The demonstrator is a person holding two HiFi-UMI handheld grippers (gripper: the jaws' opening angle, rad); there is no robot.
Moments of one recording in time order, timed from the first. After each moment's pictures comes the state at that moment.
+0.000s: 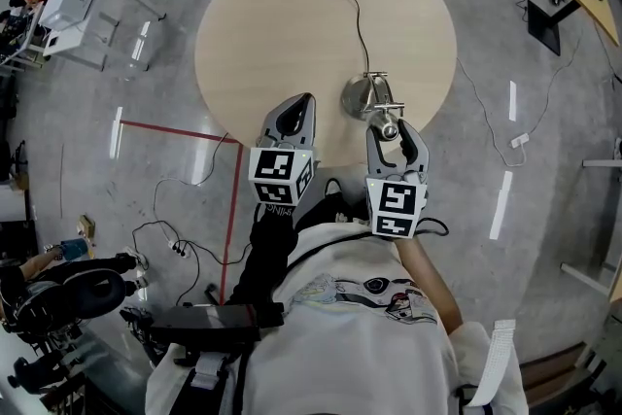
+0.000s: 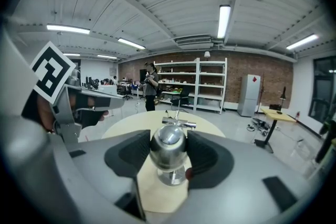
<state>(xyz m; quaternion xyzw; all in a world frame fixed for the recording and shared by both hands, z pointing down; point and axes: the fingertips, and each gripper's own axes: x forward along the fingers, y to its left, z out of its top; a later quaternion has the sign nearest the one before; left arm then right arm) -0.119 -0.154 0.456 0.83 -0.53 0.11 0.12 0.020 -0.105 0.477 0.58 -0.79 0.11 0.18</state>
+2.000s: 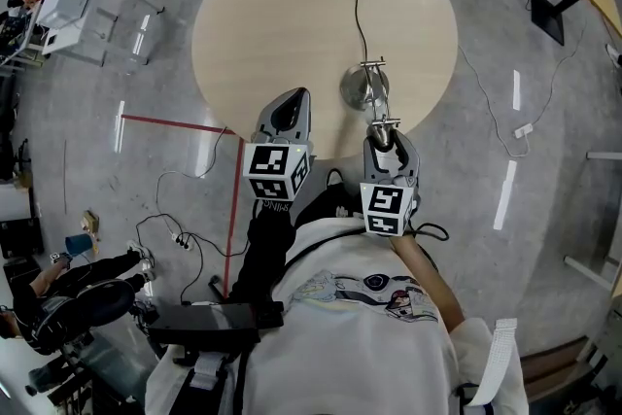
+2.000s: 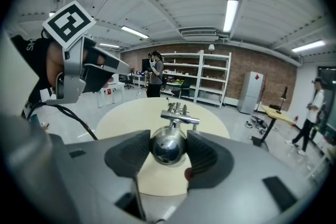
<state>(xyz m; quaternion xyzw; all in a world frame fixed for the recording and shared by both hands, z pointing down) -0.123 -0.153 0.460 0.82 -0.54 0.12 0.13 0.022 -0.078 0.543 0.57 -0.78 0.11 0.24</state>
